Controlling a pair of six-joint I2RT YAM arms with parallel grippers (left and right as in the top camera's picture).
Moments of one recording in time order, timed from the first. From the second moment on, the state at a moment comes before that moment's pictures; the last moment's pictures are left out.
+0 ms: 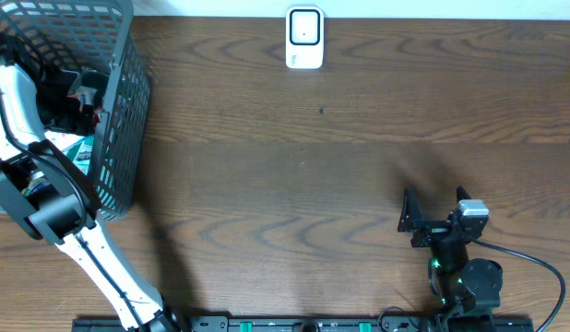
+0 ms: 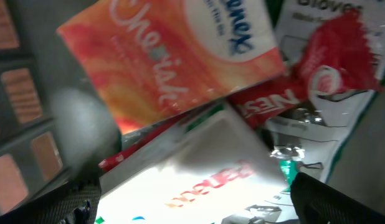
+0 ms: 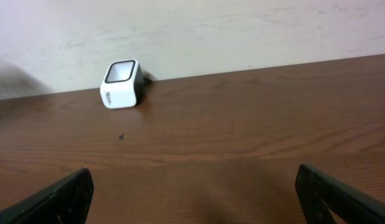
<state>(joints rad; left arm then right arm) 0.51 2.35 2.15 -1.25 -0.02 0.63 0.08 0.03 0.01 -0.07 0.00 0.18</state>
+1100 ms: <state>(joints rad) 0.53 2.35 2.03 -1.19 -0.03 0.68 0.08 0.03 0.01 -0.07 0.00 0.18</state>
